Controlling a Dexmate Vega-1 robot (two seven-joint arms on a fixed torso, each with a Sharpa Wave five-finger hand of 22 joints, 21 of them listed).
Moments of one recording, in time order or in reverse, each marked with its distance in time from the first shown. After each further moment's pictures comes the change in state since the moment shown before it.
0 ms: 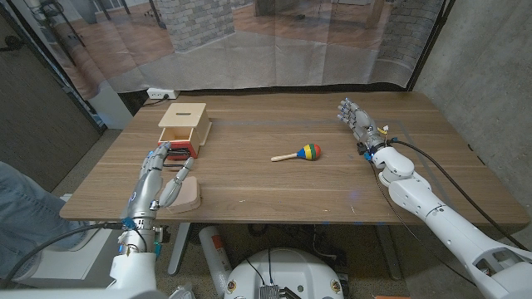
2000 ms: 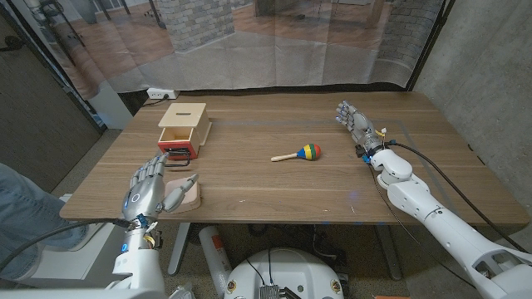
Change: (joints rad) left arm 0.003 0.121 0.151 -0.161 0.221 0.660 -0.054; left_hand 0.090 -0.088 -0.043 -0.073 0.007 -0.027 -0.077 -0.024 0.010 0.023 0.002 0.000 0.010 0.075 0.049 0.008 0.007 0.178 0.179 0.045 0.010; right arm -0.012 0.002 -0.009 -0.004 -0.008 0.001 -0.006; right_hand 0.000 0.000 0.003 -0.002 0.000 0.009 -0.009 0.000 0.000 0.005 -0.005 0.000 0.000 0.000 0.000 -0.005 0.000 0.005 0.006 -0.027 0.000
